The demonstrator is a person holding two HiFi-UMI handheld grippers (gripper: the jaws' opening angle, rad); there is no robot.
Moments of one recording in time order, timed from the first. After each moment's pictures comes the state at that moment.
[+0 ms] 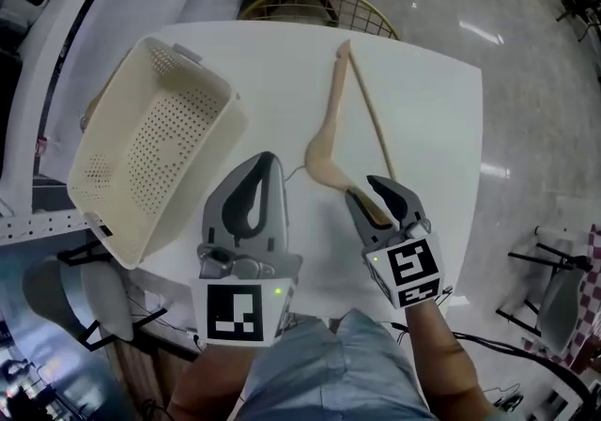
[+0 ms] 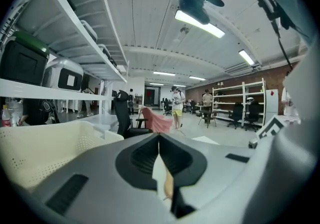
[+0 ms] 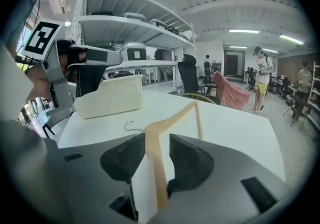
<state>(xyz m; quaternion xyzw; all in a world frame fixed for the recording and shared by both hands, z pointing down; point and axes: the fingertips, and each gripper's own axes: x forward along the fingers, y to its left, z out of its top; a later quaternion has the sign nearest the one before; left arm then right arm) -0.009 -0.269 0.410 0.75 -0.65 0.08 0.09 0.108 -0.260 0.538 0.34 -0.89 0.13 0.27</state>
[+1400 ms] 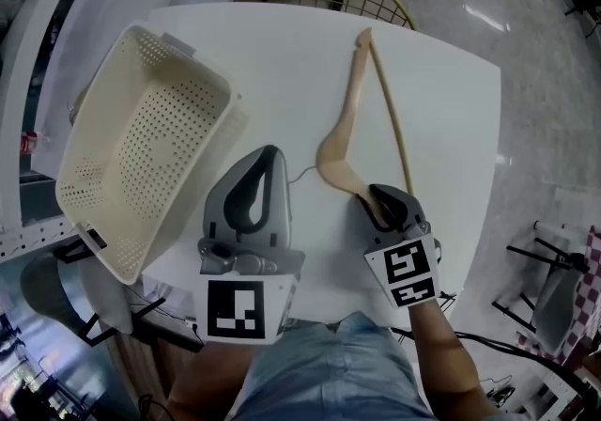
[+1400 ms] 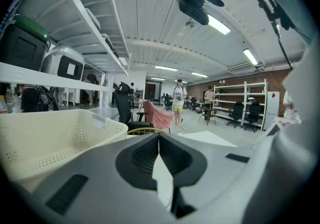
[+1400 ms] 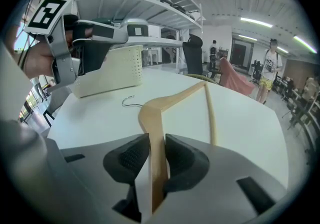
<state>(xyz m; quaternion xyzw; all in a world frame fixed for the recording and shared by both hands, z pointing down) -0.022 -0.292 0.447 0.75 -0.64 0.09 0.12 0.112 -0.257 0.596 0.32 -0.86 0.15 0.37</state>
